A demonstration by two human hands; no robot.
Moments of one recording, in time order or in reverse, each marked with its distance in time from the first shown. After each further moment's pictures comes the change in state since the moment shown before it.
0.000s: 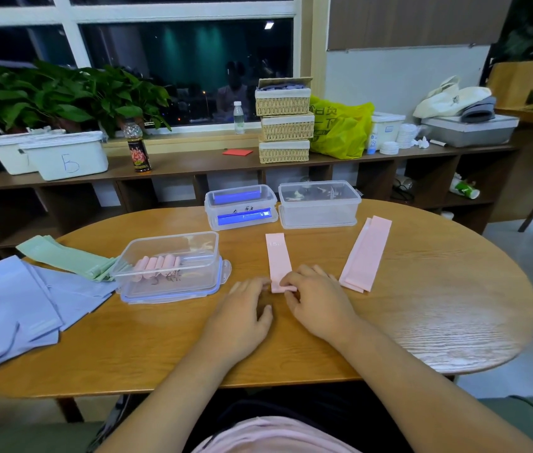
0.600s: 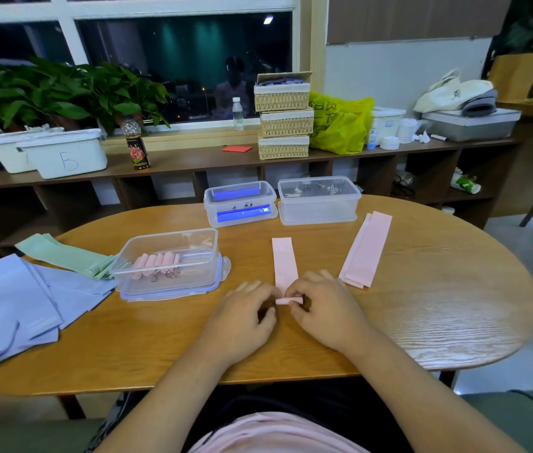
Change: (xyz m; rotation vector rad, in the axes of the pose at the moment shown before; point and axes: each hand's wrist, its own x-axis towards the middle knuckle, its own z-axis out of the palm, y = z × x) left_hand -0.004 0.001 -0.001 0.032 -0.048 0.139; right_hand -0.024 0.008 -0.003 0.102 0.058 -0.050
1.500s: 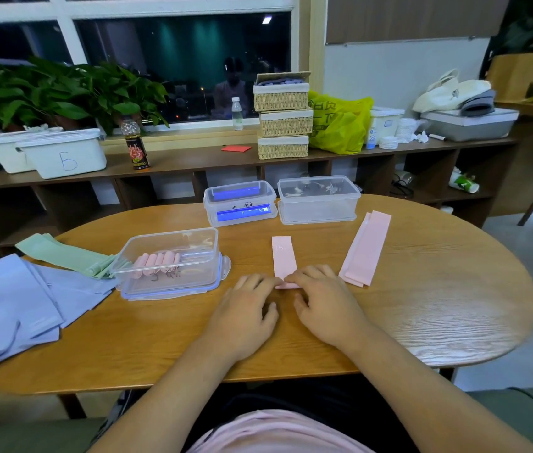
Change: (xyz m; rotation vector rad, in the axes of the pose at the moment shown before) left_hand 0.005 -0.001 0.007 0.118 0.024 -0.033; right_hand 0.004 0.000 0.001 -0.047 -0.026 0.015
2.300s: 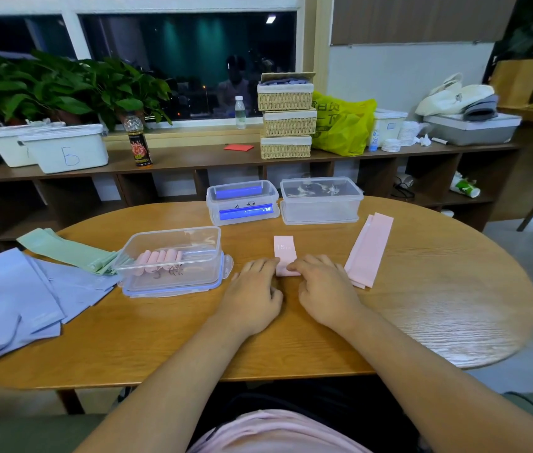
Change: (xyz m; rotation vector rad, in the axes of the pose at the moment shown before) left_hand 0.036 -0.001 0.005 0.001 -0.034 -0.092; right_hand 0.030 0.004 0.001 -0.059 -0.007 0.052
